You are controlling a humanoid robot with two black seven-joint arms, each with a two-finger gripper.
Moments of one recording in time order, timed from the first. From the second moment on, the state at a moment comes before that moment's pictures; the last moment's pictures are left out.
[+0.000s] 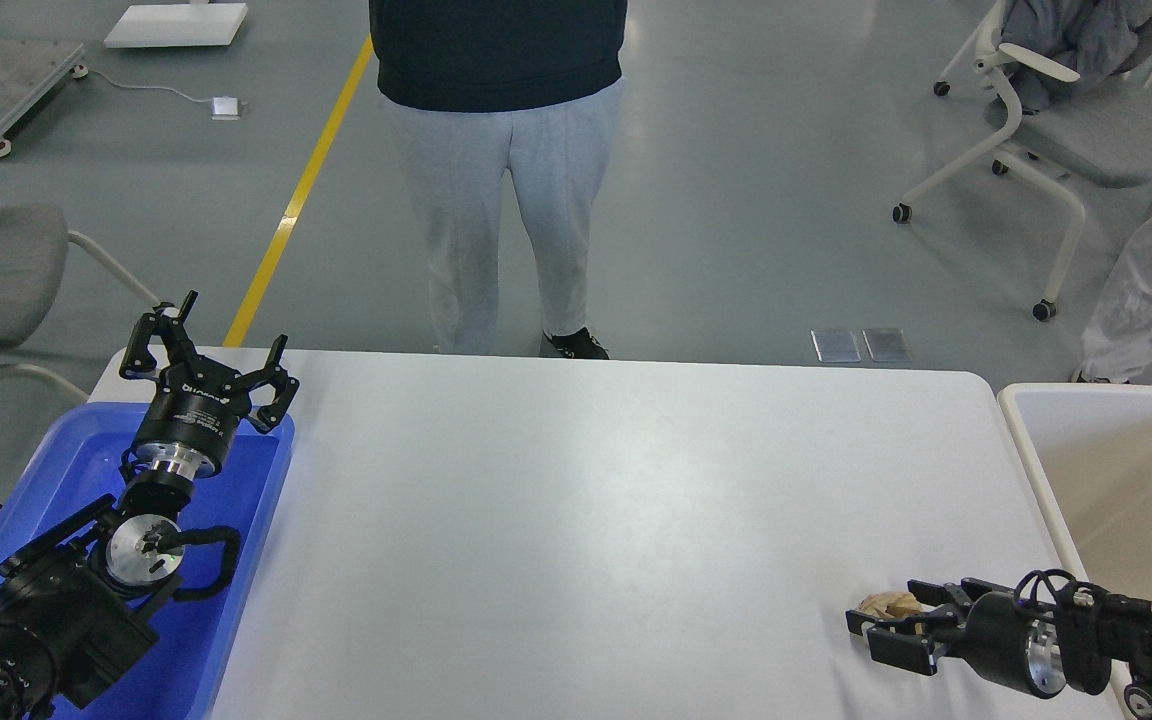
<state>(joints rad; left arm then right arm) -0.58 0.34 -0.75 -0.45 -0.17 -0.63 -0.53 0.60 -0.76 -0.02 1.13 -1.65 -0.26 0.31</state>
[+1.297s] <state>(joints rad) -0.58 0.34 -0.75 -0.45 -0.17 -0.63 -0.53 0.54 -0.69 -0.08 1.00 -1.65 -0.43 0.36</state>
